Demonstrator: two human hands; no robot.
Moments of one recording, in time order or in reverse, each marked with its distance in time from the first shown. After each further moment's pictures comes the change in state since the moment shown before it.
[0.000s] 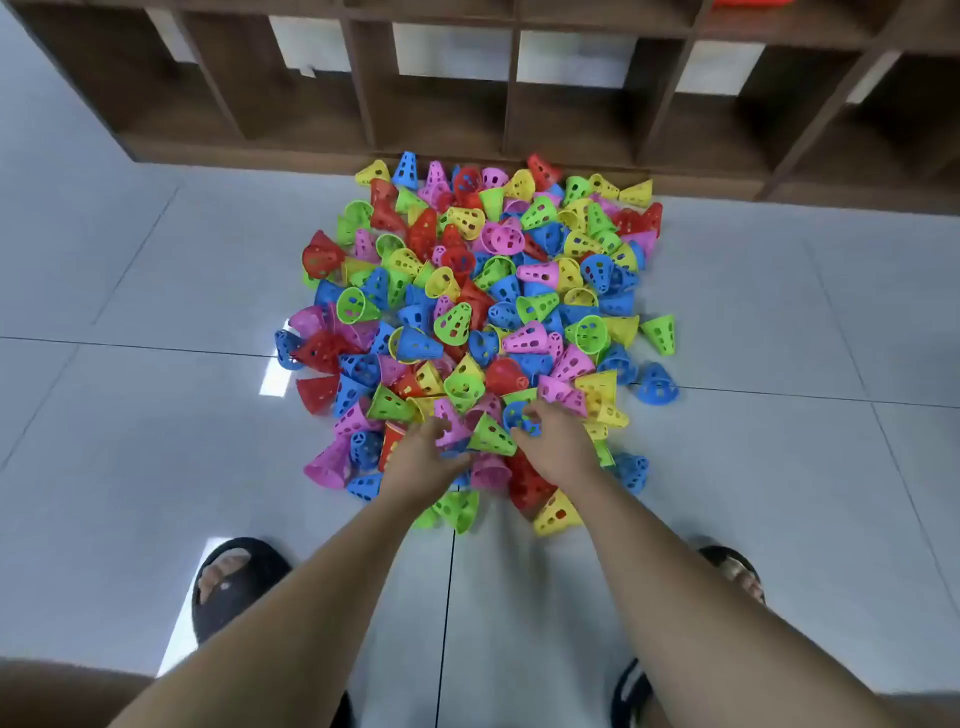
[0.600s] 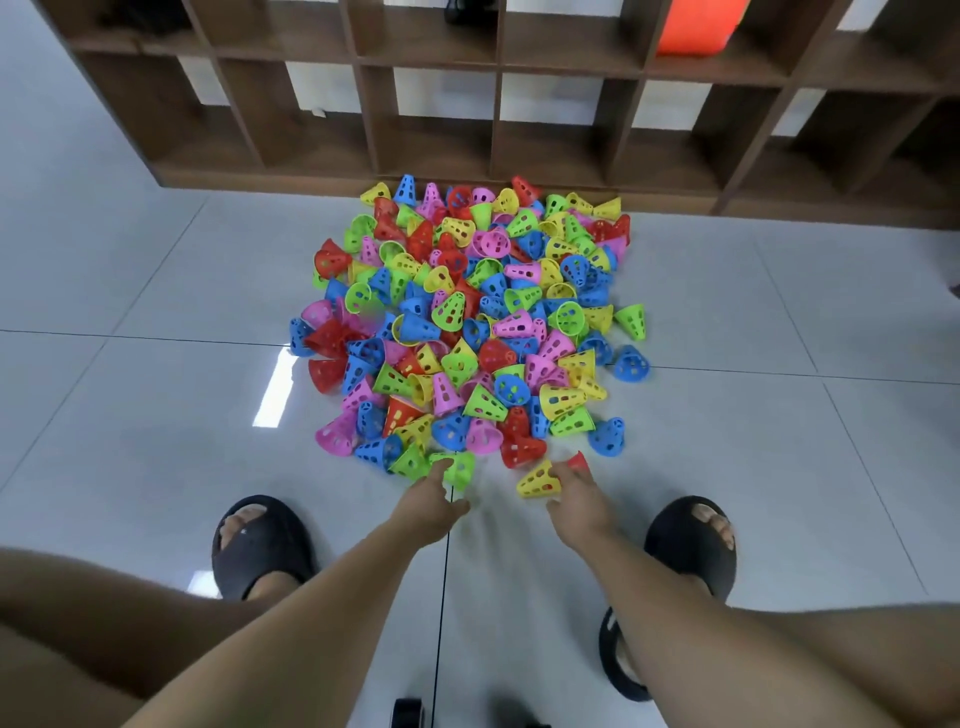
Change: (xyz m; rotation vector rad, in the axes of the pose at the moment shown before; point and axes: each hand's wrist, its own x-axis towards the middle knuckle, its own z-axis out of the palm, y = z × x) left_hand -0.114 -0.041 0.040 0.106 -0.231 -0.094; right_hand -0.151 0.077 0.045 -0.170 -0.081 0.209
